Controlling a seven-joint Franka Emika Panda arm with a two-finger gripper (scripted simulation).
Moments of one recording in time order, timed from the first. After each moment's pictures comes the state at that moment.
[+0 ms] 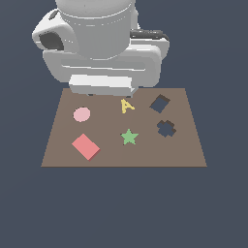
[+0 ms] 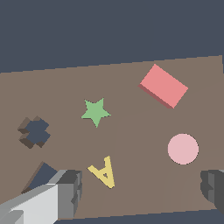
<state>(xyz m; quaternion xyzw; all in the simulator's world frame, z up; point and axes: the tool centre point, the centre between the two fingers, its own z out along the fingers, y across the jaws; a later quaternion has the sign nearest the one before) 0.004 -0.034 0.175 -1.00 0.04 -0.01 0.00</state>
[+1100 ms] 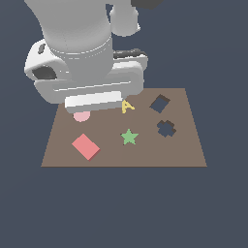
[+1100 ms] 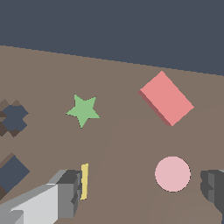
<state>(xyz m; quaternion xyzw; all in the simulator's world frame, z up) 0.017 -0.060 0.146 -1.00 -0.07 -0.01 0.00</state>
